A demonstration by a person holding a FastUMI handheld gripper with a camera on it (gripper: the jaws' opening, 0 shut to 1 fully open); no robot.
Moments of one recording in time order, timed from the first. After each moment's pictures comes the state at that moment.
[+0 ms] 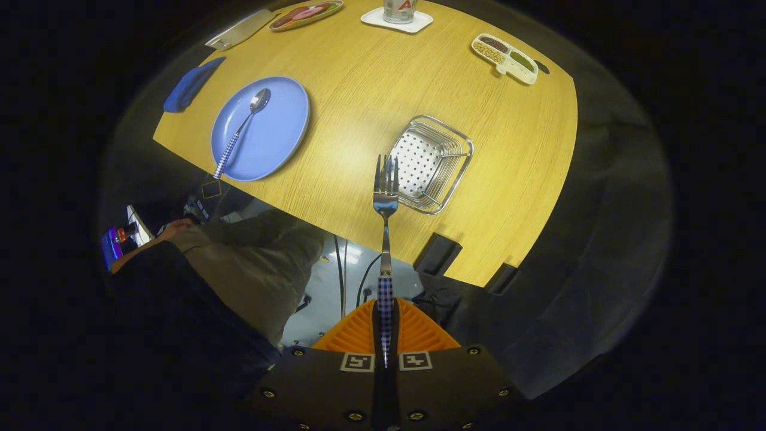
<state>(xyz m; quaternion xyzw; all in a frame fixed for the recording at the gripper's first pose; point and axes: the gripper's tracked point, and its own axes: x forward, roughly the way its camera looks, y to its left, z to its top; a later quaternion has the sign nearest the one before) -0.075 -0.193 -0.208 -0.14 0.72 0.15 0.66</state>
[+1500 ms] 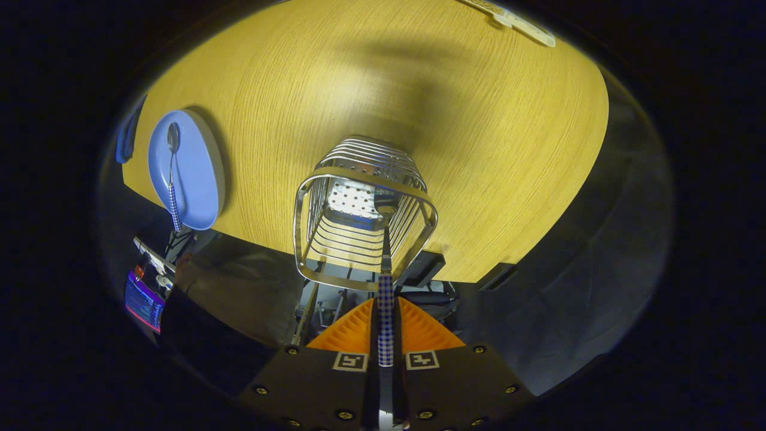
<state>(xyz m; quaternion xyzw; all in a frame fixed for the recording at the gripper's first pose) 0.014 -0.210 -0.252 -0.10 0.84 0.10 0.52</state>
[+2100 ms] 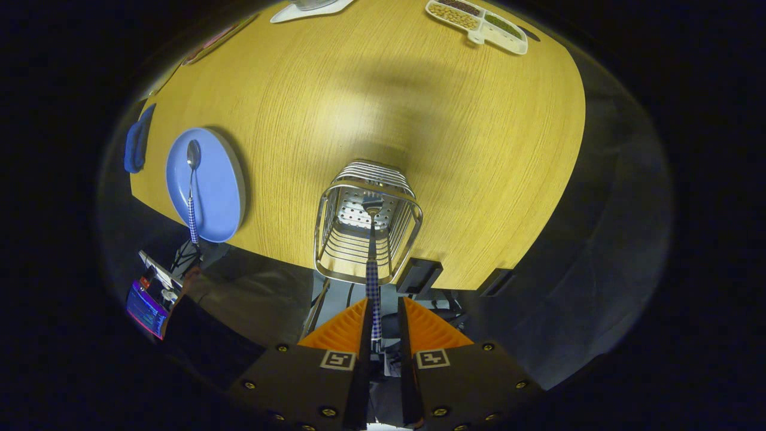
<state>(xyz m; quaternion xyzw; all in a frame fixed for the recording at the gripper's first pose) 0.018 -0.202 -0.222 -0.08 0.80 0.09 0.59</state>
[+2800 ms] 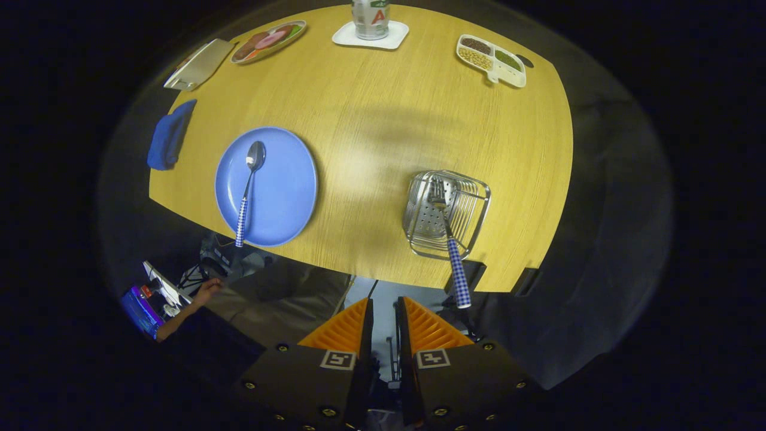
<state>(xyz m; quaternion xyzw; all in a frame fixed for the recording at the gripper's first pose) -0.035 -0.111 -0.197 -0.06 0.72 0.11 0.69</state>
